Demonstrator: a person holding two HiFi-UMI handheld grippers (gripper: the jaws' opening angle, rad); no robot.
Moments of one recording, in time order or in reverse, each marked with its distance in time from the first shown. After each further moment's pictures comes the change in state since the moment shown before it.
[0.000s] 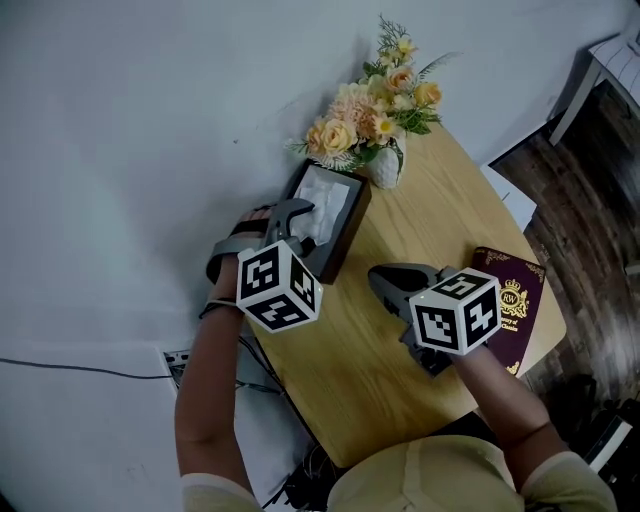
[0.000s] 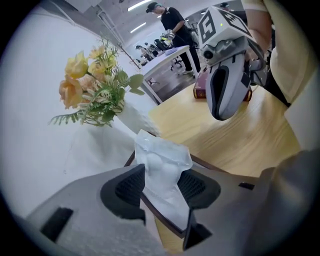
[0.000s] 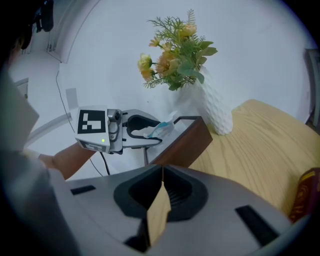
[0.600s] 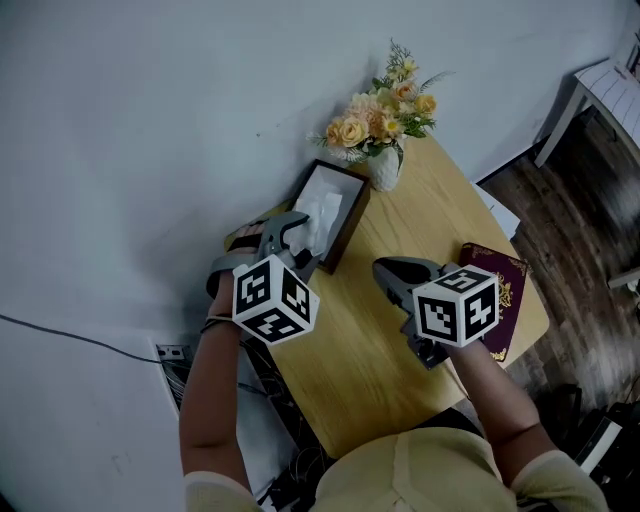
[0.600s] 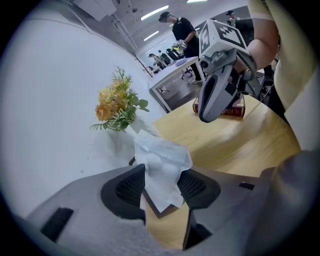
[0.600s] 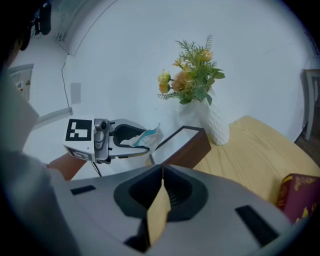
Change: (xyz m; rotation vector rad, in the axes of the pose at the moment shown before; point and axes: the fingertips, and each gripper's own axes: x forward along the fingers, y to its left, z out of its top) left arm -0.063 -0.021 0.004 -0.113 -0.083 0.093; right arm -0.030 0.027 0.008 -0.079 -0.062 -0.074
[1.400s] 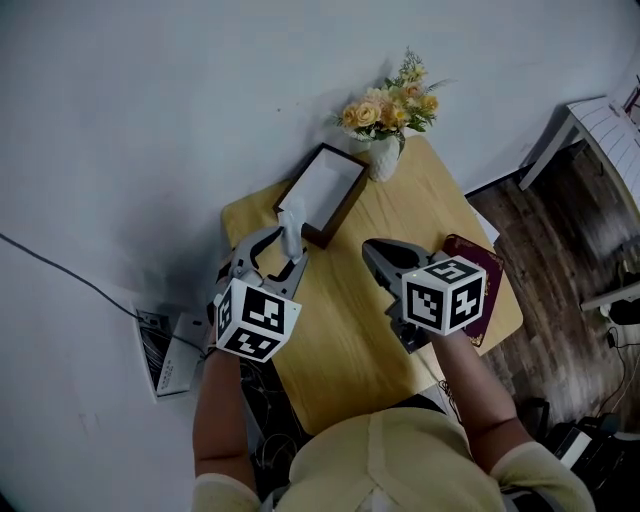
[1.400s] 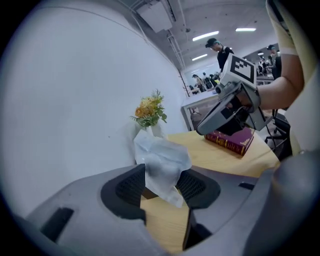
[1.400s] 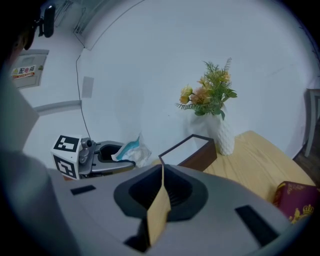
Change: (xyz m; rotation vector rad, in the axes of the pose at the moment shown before) left arm -0.079 -0.045 -0.022 -0.482 -0.181 0.195; right arm -0.021 0.042 0.005 -0.122 -0.072 -0.008
